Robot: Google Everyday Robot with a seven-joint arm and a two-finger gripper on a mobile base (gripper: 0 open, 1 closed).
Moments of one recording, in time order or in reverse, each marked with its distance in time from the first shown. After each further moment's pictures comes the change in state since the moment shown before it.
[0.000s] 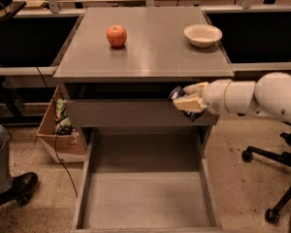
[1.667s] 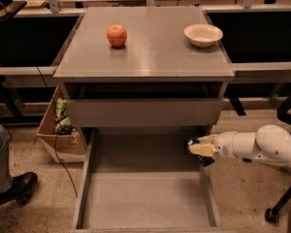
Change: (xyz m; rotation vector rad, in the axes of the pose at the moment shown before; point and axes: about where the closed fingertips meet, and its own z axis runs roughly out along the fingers) arm 0.231 -0.005 0.031 -0.081 0.158 0.343
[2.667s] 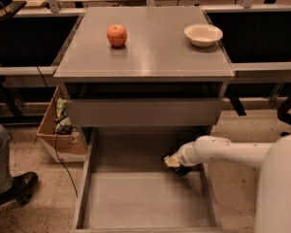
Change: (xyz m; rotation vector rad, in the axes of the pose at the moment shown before) arm 0.067 0.000 0.157 0.189 0.309 -0.052
